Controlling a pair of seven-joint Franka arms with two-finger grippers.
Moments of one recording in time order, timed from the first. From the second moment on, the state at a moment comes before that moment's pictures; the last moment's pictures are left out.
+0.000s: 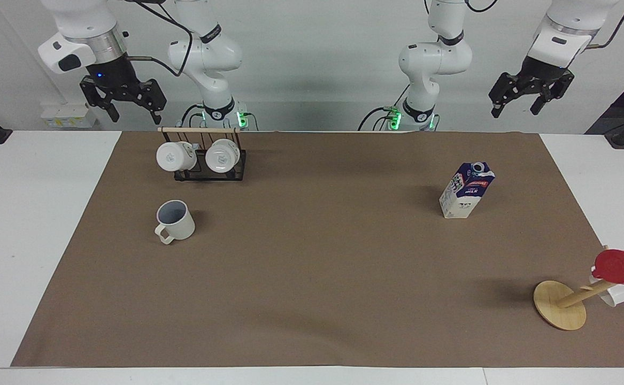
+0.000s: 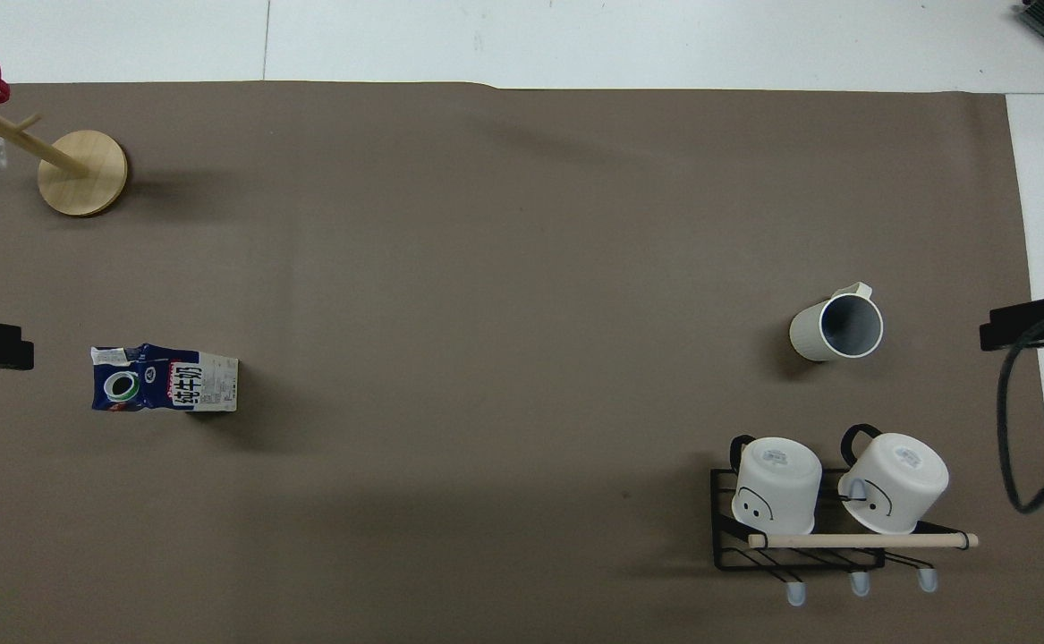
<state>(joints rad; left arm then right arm) -0.02 -0.18 -0.04 -1.64 0.01 1.48 -0.08 0.04 -0.11 -0.06 -1.61 -0.04 1.49 0.04</state>
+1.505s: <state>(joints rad) -0.02 -0.18 -0.05 -1.64 -0.01 1.48 -0.11 0.04 -0.10 -0.06 -1.76 -0.04 1.67 0.04</state>
